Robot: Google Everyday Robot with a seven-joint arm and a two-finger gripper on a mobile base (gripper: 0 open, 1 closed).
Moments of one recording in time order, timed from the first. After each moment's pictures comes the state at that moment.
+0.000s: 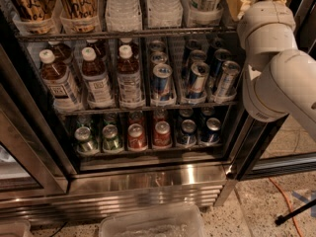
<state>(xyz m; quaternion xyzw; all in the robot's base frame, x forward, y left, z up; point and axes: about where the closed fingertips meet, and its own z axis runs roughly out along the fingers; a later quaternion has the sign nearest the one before) 0.644 -0.235 1.086 0.04 0.58 -0.04 0.81</state>
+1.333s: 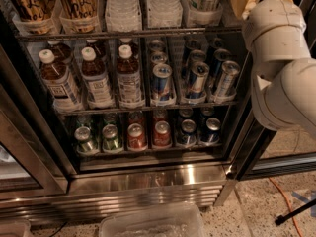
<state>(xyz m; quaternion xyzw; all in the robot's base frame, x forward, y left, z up) 0.616 -0.225 1.104 0.02 0.55 -0.01 0.83</state>
